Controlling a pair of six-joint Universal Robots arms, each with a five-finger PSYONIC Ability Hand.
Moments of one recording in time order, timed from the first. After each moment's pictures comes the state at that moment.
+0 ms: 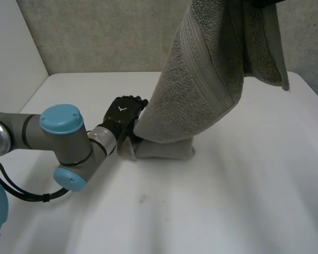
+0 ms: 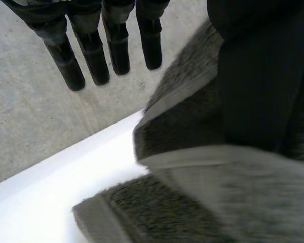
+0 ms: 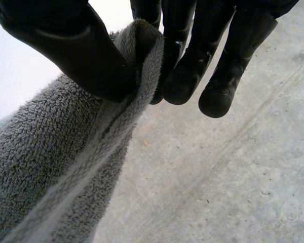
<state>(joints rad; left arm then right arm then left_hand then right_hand) 4.26 -2.36 -1.26 3.54 -1.33 3.26 1.98 -1.65 1.06 0.27 1.13 2.85 0.49 0.49 0.49 0.49 0.32 1.33 1.35 1.37 1.37 1.19</state>
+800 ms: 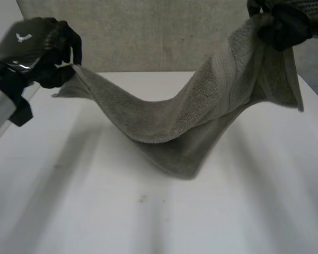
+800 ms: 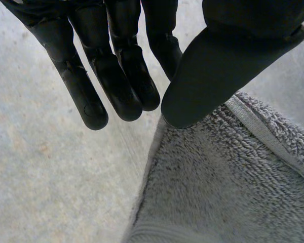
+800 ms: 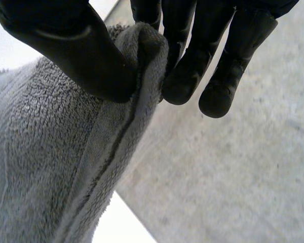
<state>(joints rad) 4.55 -1.43 -1.68 3.34 -1.13 3.13 1.80 -1.56 1.15 0.30 1.14 2.84 1.19 1.22 1.22 1.22 1.03 1.33 1.35 1.37 1.37 1.19</state>
